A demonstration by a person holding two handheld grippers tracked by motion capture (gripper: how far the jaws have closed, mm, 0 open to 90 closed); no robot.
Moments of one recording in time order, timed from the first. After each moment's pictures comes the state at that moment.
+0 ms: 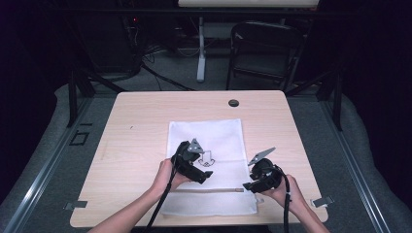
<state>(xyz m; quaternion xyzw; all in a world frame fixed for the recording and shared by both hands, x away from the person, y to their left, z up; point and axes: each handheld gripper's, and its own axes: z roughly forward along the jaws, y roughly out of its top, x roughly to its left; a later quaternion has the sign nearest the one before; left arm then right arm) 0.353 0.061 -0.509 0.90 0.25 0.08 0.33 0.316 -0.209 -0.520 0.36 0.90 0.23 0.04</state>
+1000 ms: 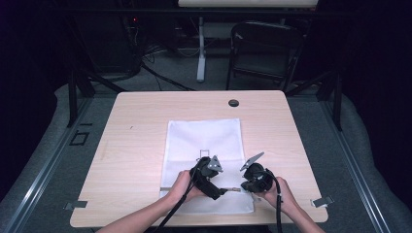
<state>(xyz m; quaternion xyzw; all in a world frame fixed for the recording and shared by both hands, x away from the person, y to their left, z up) 0.334 0.013 -0.549 0.93 0.17 0.03 0.32 0.322 -0.194 -0.552 0.34 0.92 0.20 0.04</state>
